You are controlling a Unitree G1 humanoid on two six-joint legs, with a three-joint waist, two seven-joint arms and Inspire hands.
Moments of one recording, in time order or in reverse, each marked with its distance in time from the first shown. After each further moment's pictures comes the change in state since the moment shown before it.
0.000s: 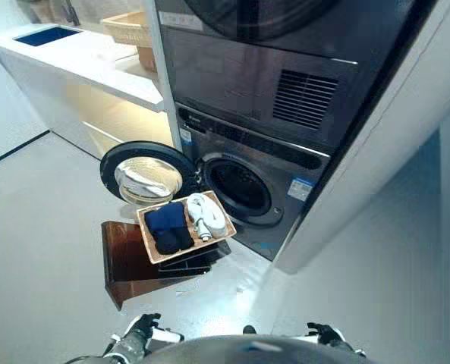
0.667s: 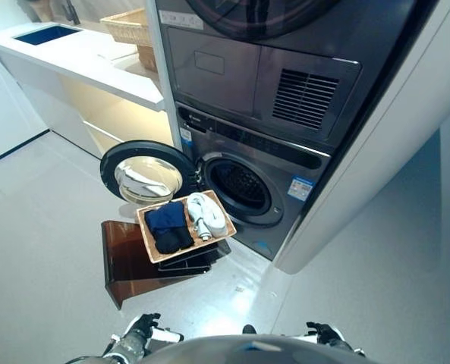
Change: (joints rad) left arm -0.001 0.002 0.002 -0.002 -0.002 -0.001 0.000; right arm -0.003 0.000 0.021 -0.003 0.000 -0.001 -0.003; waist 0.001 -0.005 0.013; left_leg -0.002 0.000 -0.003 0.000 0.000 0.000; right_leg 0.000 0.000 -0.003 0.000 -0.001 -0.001
